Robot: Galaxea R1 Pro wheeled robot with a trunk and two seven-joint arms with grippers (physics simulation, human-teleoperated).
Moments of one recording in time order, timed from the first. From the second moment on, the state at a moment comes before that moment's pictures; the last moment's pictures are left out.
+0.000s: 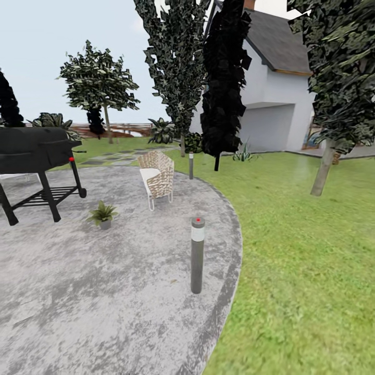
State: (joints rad) left arm -0.07 0.06 0.18 -0.37 0.08 -0.35 0.02; right arm -0.01 -0.04 0.01 -0.43 0.01 -0.43 -0.01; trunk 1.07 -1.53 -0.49
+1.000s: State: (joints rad) left arm -0.07 0.05 0.18 -0.37 0.08 -0.35 0.02; right arm -0.01 -0.04 0.01 -0.43 0.01 -0.42 -0.01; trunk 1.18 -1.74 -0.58
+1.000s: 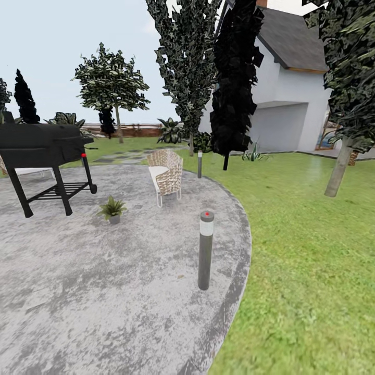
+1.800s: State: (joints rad) left arm -0.07 0.05 0.18 -0.37 0.08 -0.34 0.02; right arm -0.01 -0.04 0.01 -0.43 0.01 -0.43 -0.01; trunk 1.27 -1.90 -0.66
